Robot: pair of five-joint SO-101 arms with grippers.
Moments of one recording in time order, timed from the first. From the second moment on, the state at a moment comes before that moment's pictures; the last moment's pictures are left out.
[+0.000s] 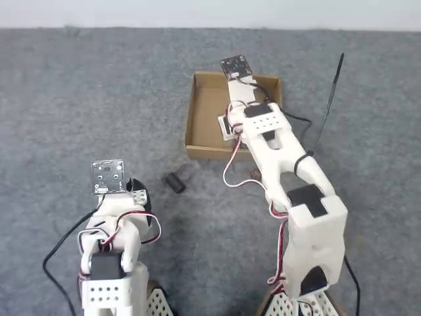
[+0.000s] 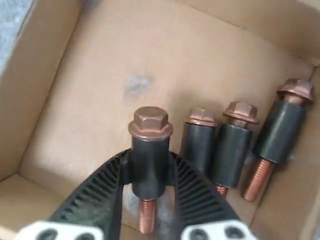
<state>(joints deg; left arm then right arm) -8.4 -103.0 97.6 59.4 7.5 -22.6 25.4 -1.0 45.3 0.0</state>
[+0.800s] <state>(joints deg) -12.7 -103.0 97.6 59.1 7.5 -26.6 13.5 -7.2 70.0 0.0</state>
